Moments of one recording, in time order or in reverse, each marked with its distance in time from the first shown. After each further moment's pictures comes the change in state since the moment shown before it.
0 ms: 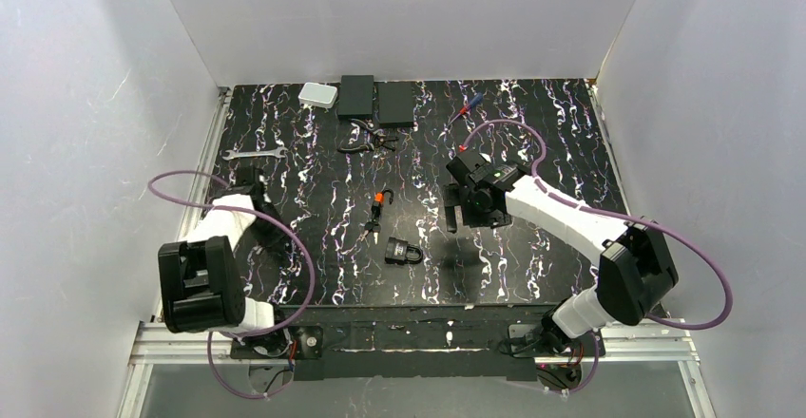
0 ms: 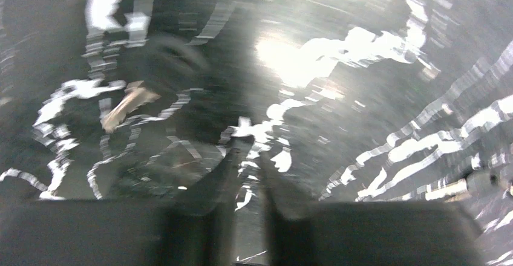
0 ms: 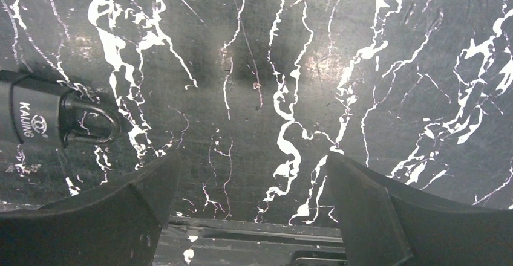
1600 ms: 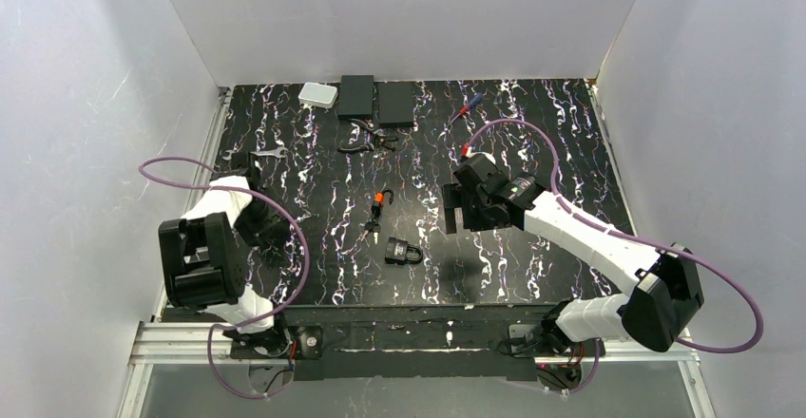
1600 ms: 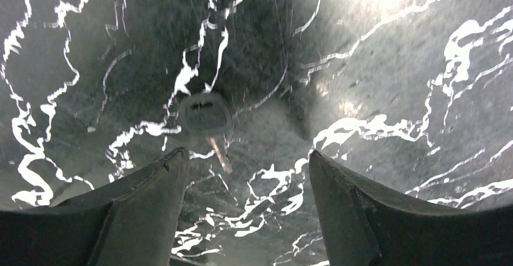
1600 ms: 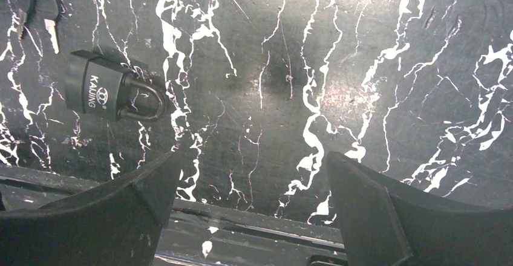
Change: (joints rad) left arm -0.005 0.108 0.139 -0.035 -0.120 -0.020; right arm 0.056 -0.165 -0.055 0.057 -0.019 0.025
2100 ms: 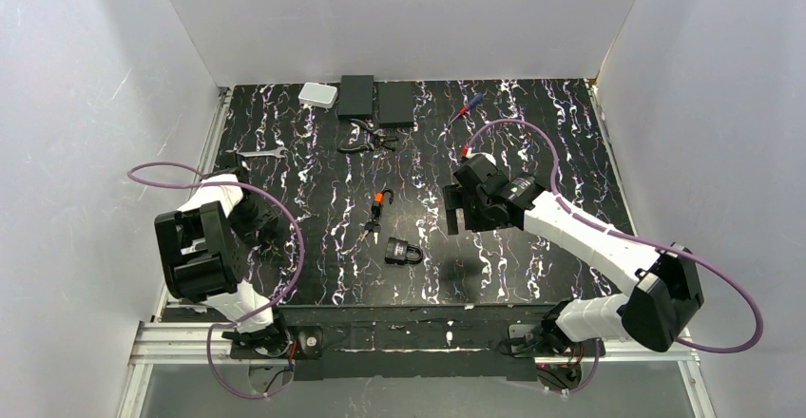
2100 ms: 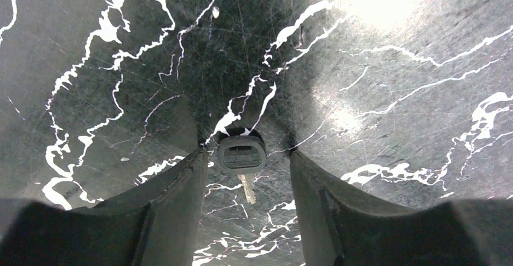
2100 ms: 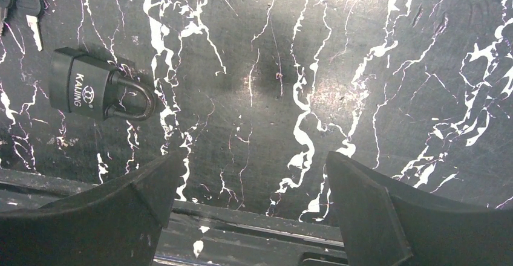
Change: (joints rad) left arm 0.097 0.084 0.030 0.049 -0.010 0.023; right arm 0.000 0.000 0.000 -0.019 0.021 -0.016
